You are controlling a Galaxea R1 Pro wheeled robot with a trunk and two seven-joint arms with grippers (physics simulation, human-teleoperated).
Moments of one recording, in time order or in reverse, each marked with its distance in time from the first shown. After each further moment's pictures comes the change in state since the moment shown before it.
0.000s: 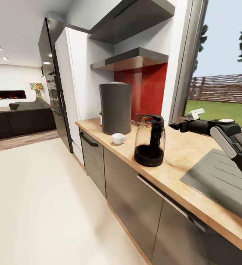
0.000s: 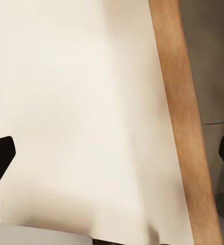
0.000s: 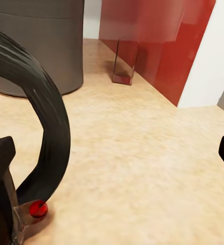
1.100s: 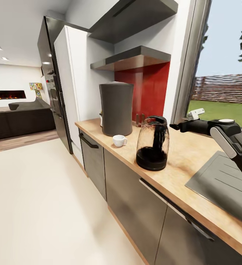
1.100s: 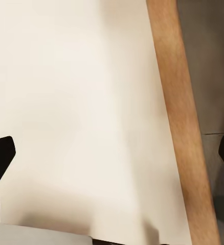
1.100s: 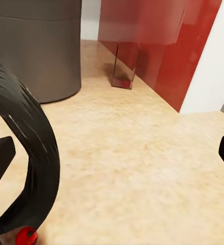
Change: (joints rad) left arm 0.000 0.000 0.001 0.000 -0.001 0.000 -0.001; right arm 0.000 0.000 0.000 0.000 0.000 -0.001 0.000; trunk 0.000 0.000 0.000
